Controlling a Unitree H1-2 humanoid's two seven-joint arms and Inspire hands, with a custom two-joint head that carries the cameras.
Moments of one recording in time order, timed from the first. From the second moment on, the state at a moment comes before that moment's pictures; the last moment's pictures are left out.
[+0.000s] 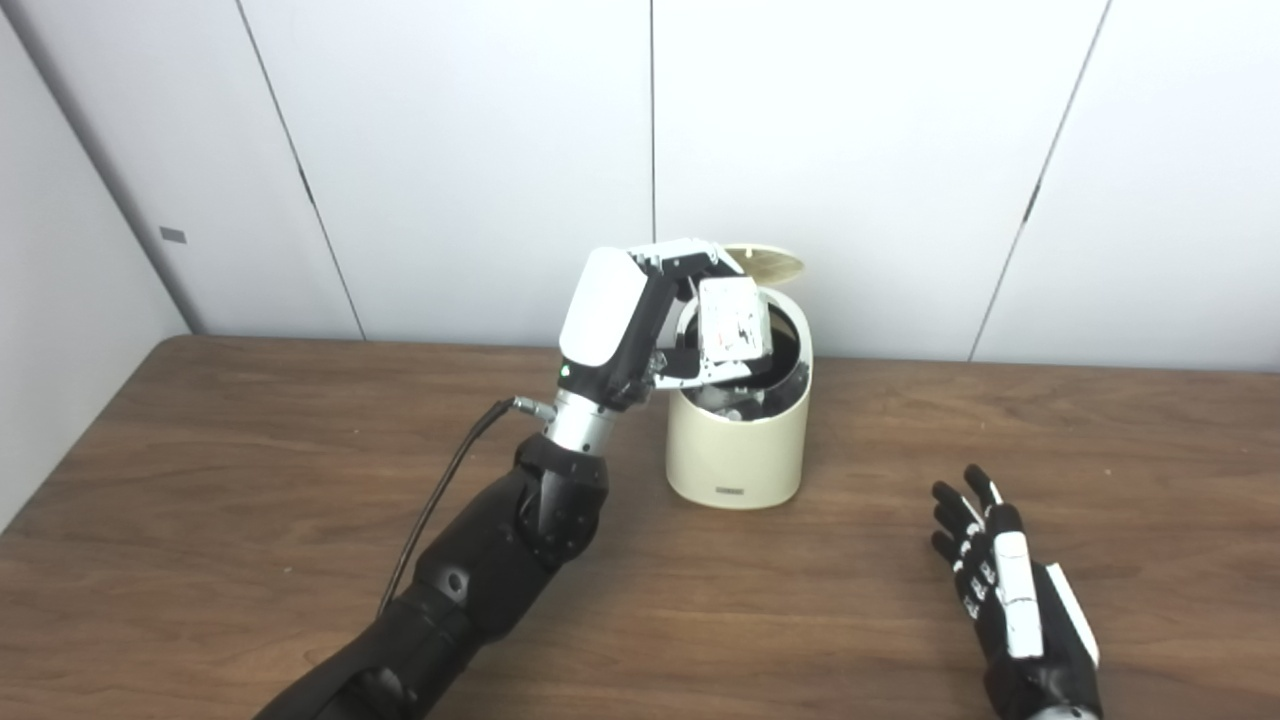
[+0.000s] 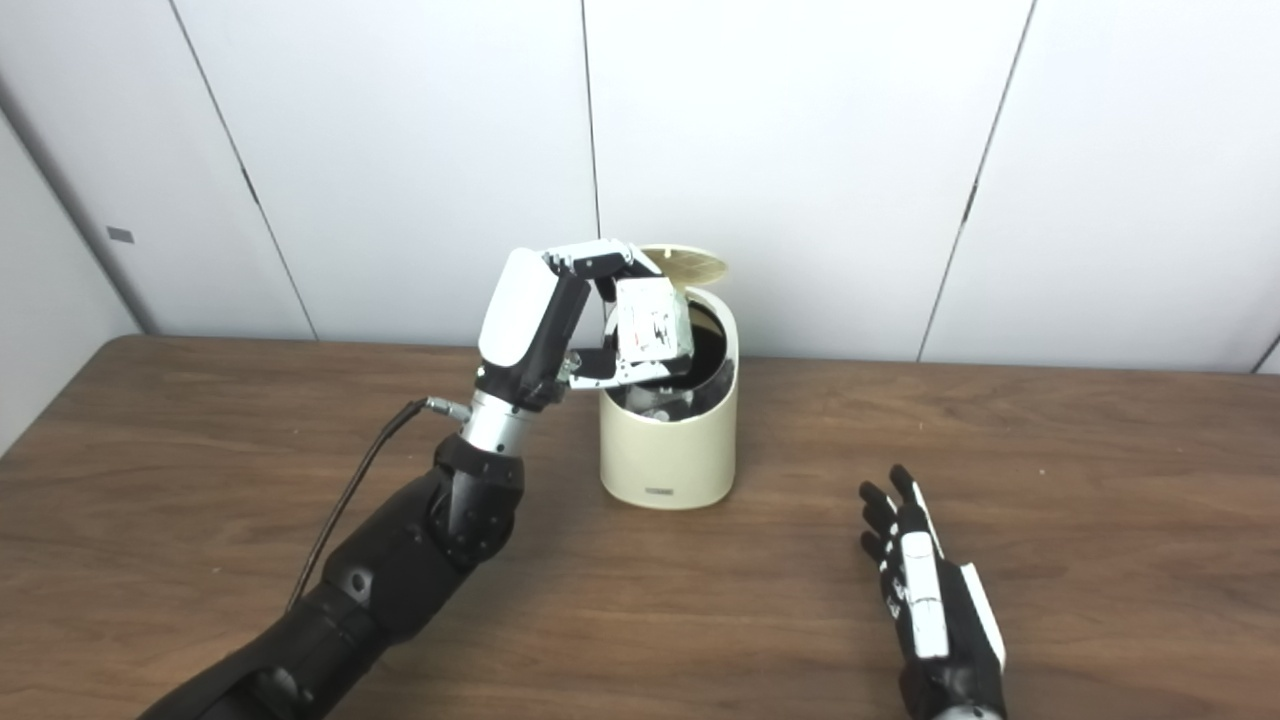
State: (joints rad) left arm -0.72 0.21 -0.46 0.53 0.55 -0.45 0.64; right arm 0.03 -0.03 -0.01 -0.26 0.07 0.22 0.02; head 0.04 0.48
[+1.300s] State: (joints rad) left arm -0.67 0.15 -0.27 0.50 0.57 -0.45 0.38; right arm 0.03 -0.02 0.00 -0.26 0.07 0.23 0.01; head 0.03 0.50
